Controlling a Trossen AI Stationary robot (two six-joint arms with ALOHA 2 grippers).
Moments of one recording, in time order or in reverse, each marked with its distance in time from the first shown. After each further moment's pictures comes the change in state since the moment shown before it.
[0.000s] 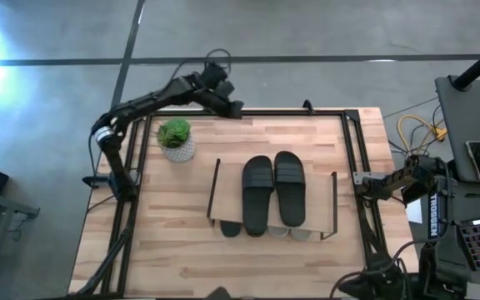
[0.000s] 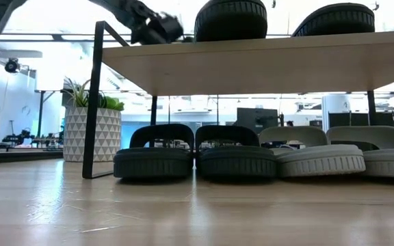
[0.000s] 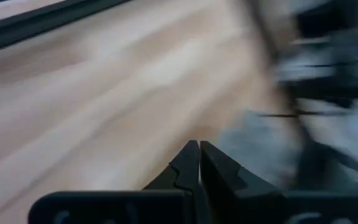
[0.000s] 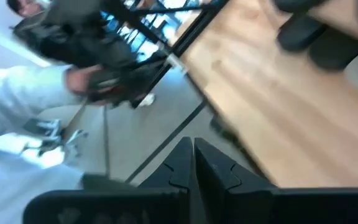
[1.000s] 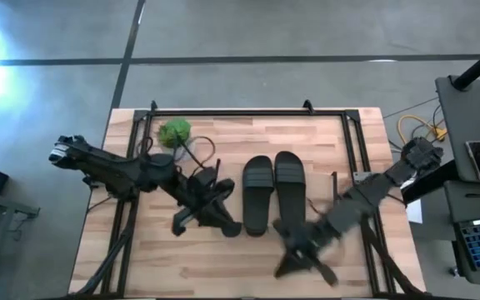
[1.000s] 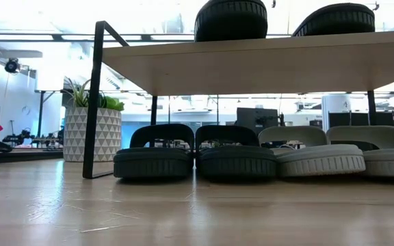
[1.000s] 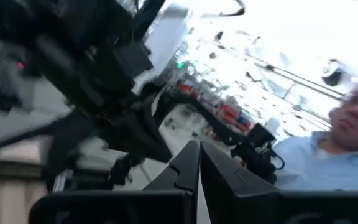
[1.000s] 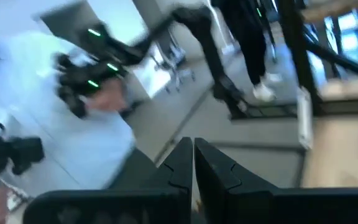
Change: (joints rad) left arm -0.898 -0.429 -0.365 1.056 -0.055 -0.107; right arm -0.729 -0.152 -0.220 0.992 -1.151 -1.337
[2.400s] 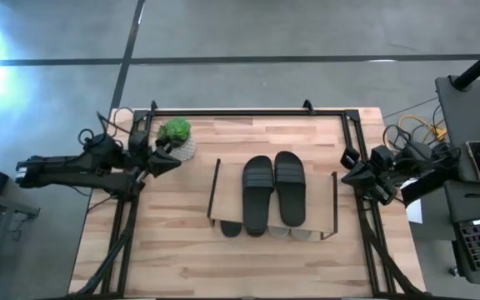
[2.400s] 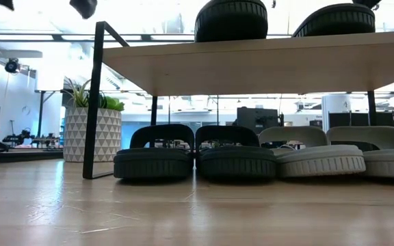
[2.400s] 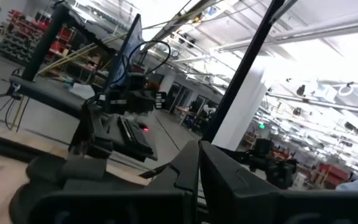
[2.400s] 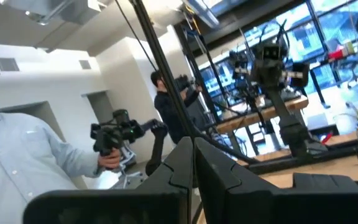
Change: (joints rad) left arm 0.336 -0.822 -0.721 -0.040 -0.115 0.130; right arm -0.292 -1.268 -0.930 0.007 0.120 -0.095
